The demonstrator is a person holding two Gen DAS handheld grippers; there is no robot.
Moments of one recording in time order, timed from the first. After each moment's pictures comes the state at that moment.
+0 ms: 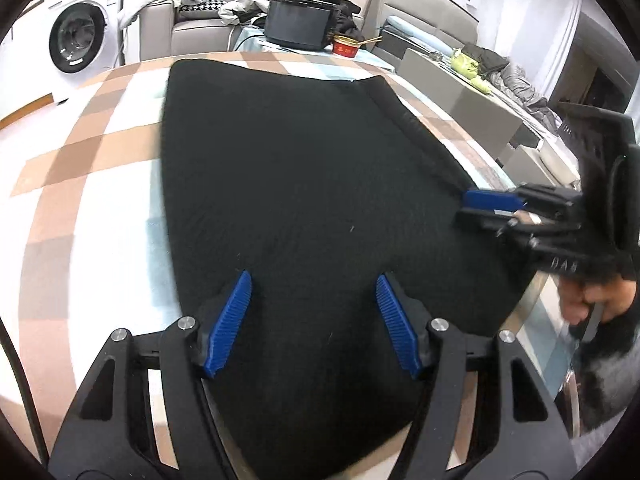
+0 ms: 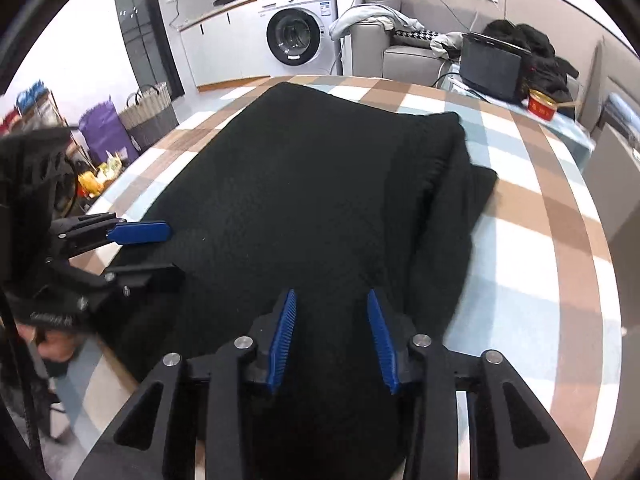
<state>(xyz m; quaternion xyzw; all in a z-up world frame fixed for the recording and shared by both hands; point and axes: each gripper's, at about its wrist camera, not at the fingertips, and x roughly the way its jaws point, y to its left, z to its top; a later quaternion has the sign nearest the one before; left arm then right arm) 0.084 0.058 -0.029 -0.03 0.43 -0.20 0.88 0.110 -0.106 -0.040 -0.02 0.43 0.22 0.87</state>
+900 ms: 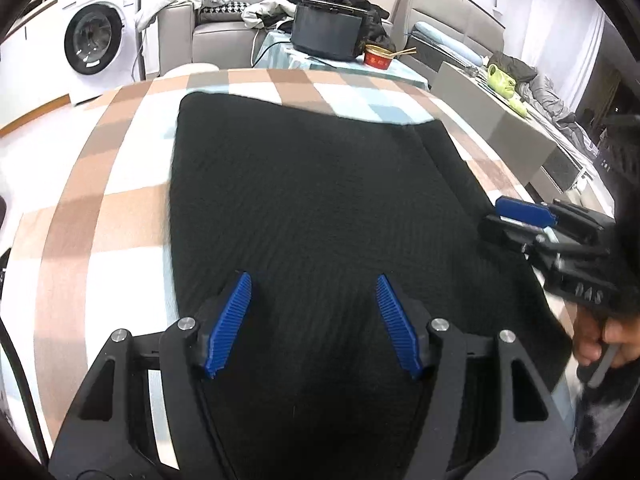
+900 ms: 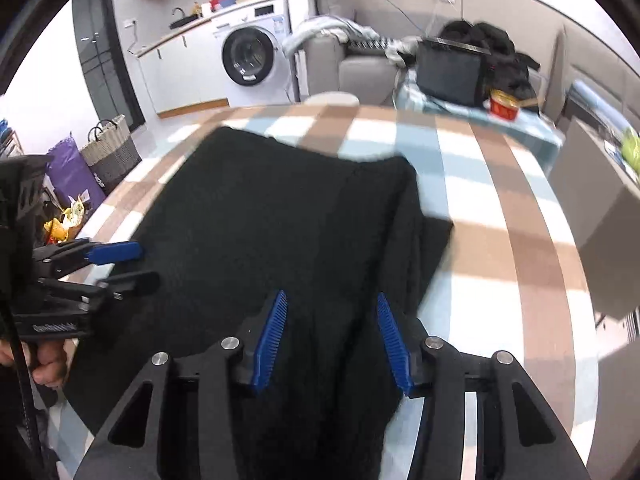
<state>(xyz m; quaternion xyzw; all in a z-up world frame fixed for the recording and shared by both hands) 0.188 0.053 -0.017 -0.03 0.43 -0.15 0.89 0.182 -0.097 -0.023 0.00 0.42 0.17 0.89</state>
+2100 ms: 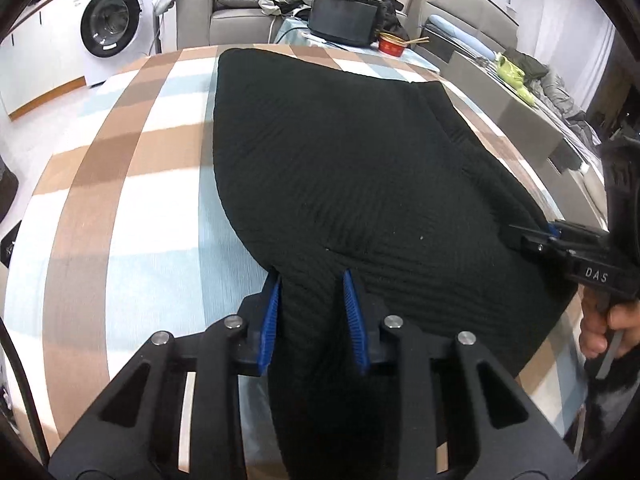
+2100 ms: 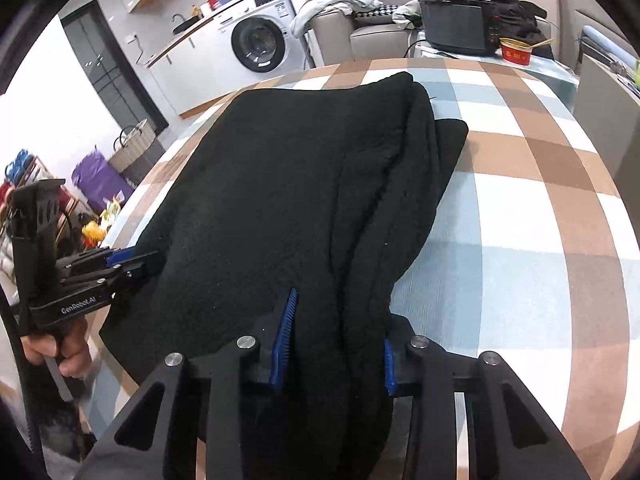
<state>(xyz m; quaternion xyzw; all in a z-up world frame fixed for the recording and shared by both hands) 0.134 0.068 -0.034 -0.03 0.45 -0.12 0.88 0.148 -0.121 -0.059 0.09 0.46 0.21 0.86</state>
